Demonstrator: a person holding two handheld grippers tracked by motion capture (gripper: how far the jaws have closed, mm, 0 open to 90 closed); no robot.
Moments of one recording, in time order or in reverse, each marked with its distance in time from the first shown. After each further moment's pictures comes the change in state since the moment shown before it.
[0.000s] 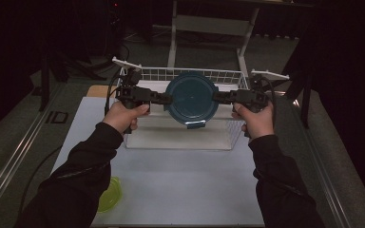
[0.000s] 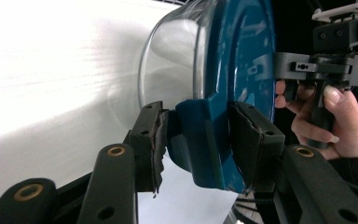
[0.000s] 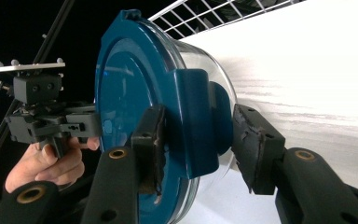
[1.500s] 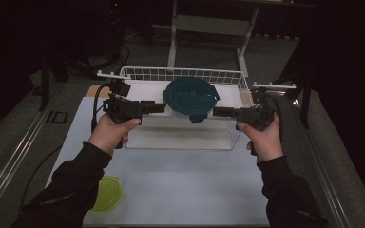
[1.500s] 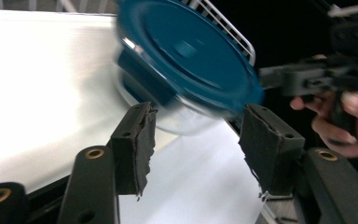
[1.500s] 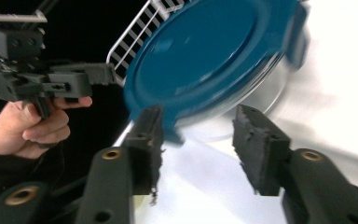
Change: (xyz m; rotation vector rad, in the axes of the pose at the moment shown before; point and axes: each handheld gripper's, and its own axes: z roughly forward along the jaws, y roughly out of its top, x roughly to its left) left arm -0.034 -0.050 -0.035 -0.104 0.079 0.229; right arm 0.029 -0.052 -0.023 0.019 0.010 -0.261
